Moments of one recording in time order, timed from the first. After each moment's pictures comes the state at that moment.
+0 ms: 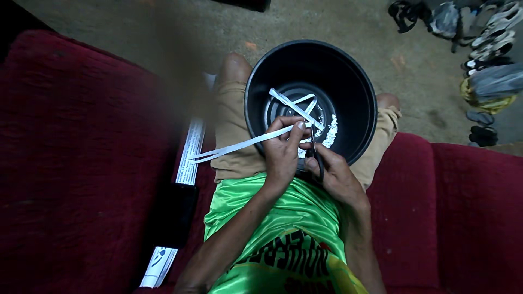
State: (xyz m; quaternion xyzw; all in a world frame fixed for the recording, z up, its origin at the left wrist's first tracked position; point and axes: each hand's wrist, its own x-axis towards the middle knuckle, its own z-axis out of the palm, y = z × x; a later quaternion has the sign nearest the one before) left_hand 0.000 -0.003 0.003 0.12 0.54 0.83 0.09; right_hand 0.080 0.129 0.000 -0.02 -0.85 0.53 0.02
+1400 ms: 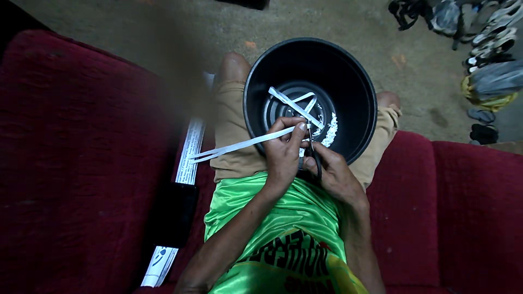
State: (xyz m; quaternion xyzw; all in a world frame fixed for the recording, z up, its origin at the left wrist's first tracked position) left_hand 0.003 -0.001 0.000 0.12 0.54 0.82 0.10; right_hand 0.078 0.128 -0.002 0.00 -0.86 0.51 0.04
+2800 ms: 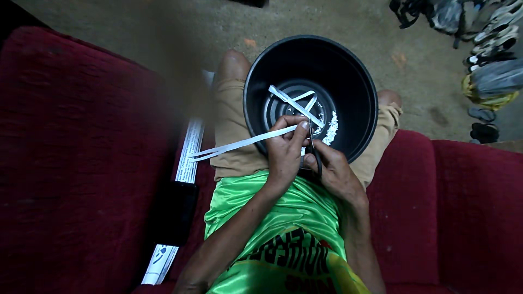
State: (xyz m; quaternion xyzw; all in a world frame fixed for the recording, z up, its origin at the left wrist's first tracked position) left_hand 0.004 -0.001 0.000 0.12 0.54 0.82 0.12; right_hand 0.076 0.128 -0.003 0.00 -0.86 0.51 0.05
